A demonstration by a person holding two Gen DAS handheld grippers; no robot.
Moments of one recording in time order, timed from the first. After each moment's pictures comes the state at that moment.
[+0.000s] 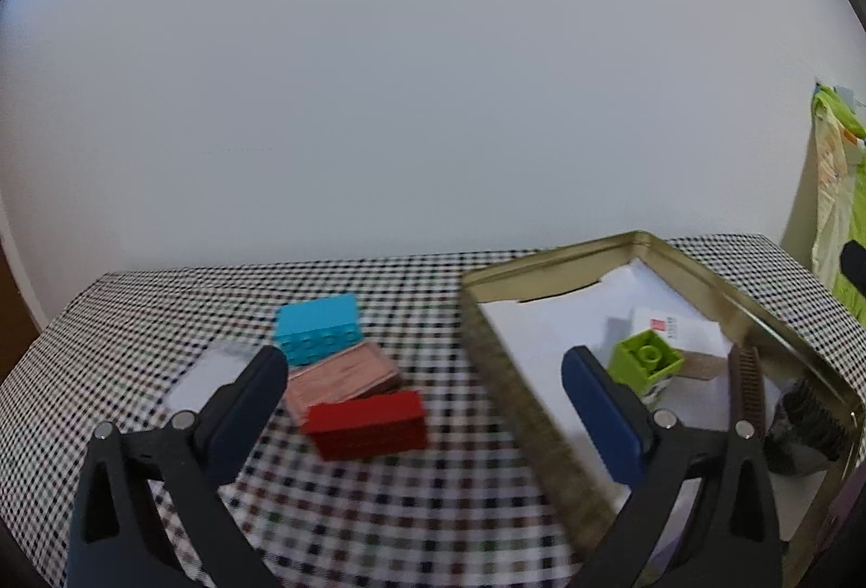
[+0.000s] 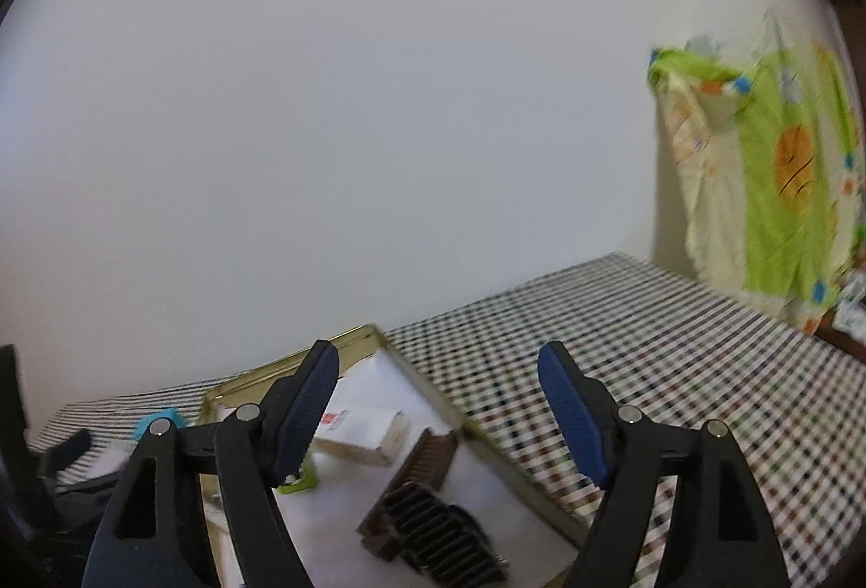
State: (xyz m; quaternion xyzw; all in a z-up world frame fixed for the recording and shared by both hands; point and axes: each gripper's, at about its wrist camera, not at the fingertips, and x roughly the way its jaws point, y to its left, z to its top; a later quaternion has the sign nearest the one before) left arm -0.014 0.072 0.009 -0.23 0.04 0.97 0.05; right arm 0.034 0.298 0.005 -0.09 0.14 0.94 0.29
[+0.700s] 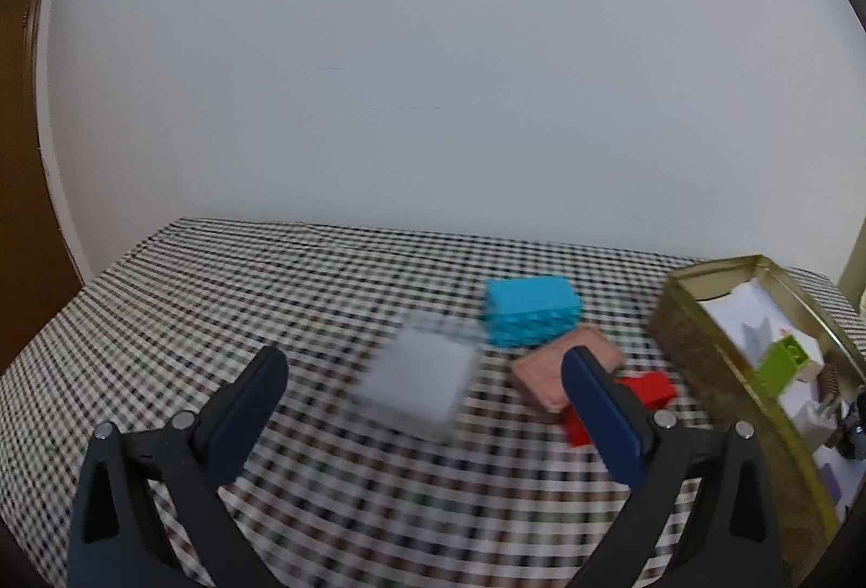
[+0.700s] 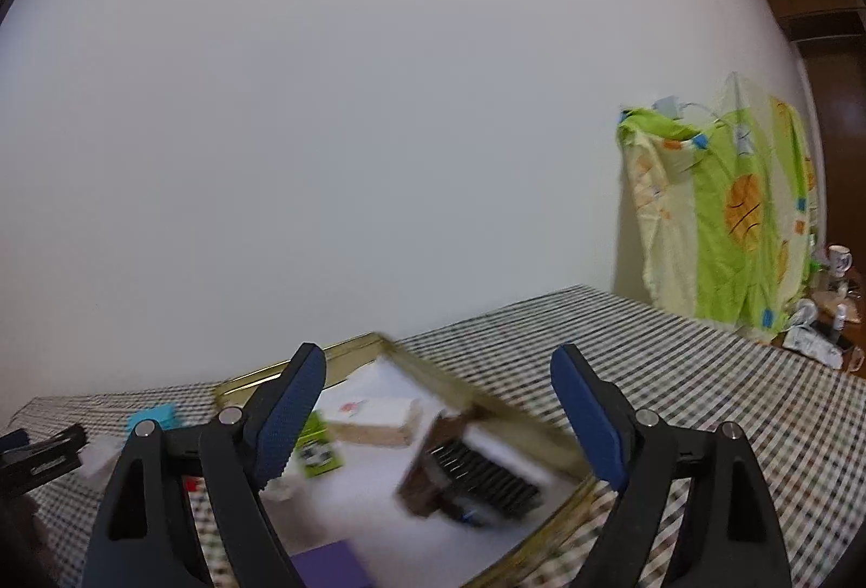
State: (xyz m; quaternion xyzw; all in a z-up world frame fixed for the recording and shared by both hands) left arm -0.028 -0.064 -0.001 -0.25 -0.01 0.97 -0.02; right arm 0.057 0.215 -0.001 -0.06 0.10 0.94 0.33
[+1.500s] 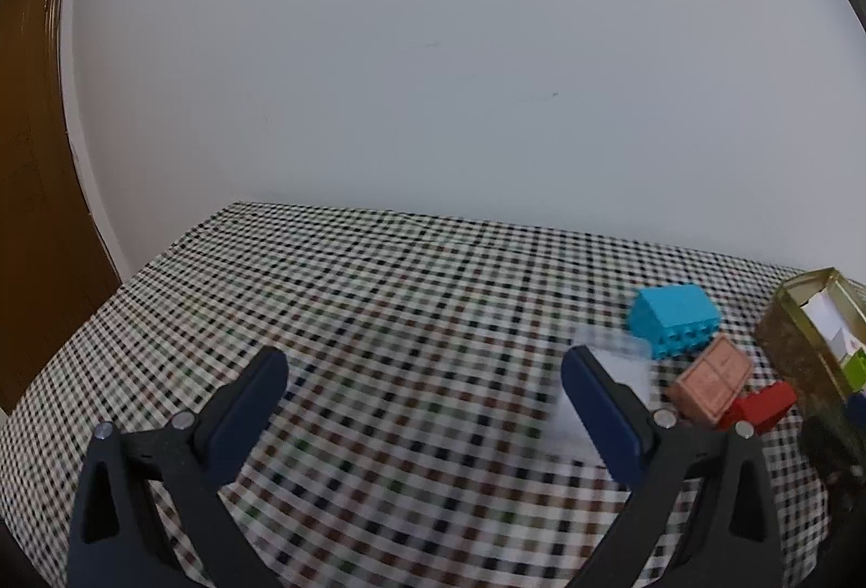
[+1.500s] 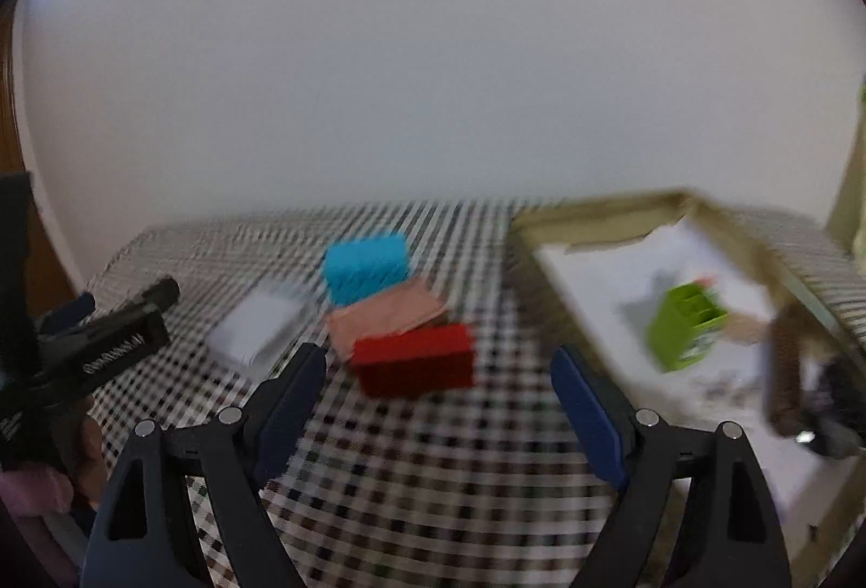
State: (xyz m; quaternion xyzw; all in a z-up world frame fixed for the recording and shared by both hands) left arm -0.045 -0.141 -0.008 -0.28 -0.01 0.96 -0.07; right arm -0.093 0.098 -0.036 -0.30 0.09 0.94 0.10
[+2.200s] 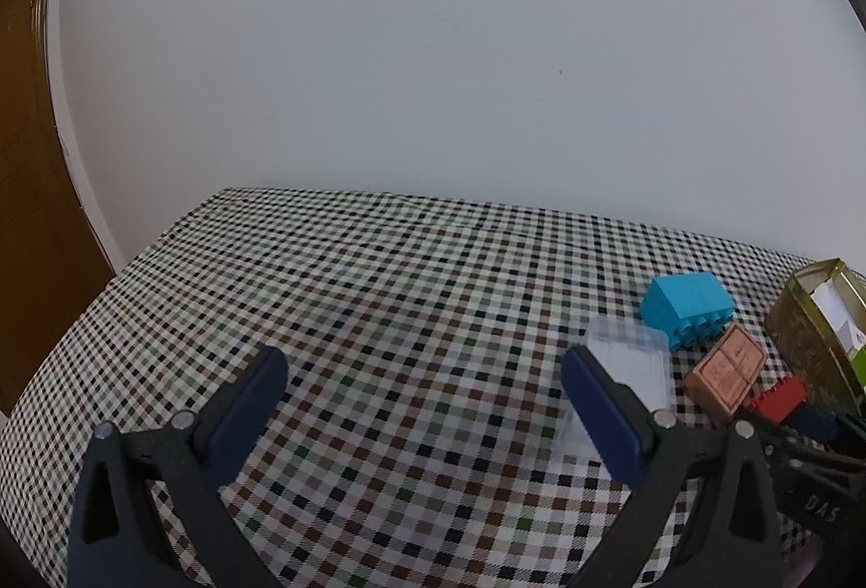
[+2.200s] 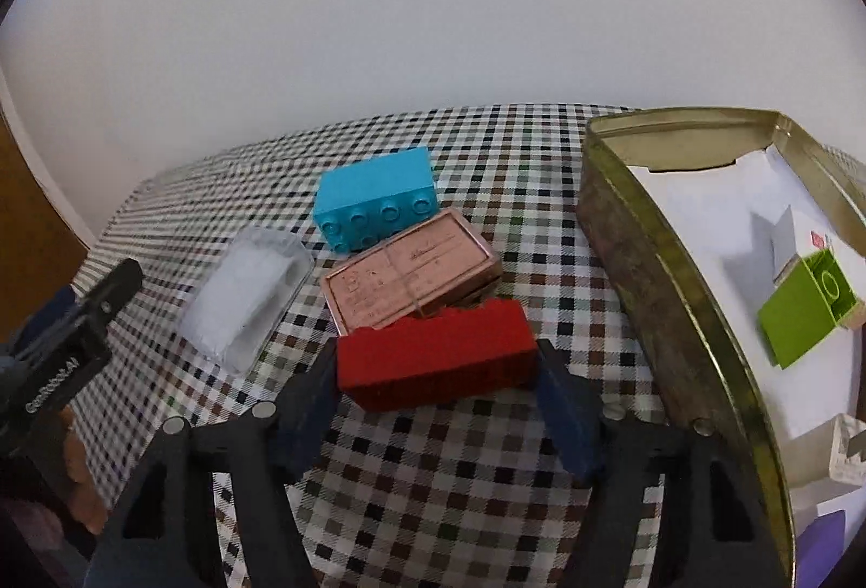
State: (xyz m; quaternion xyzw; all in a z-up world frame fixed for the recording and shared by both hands) left arm -0.070 -0.134 -0.019 -0.31 -0.01 0.95 -0.06; right arm -0.129 0.113 -0.067 -0.40 0.13 0.91 0.06
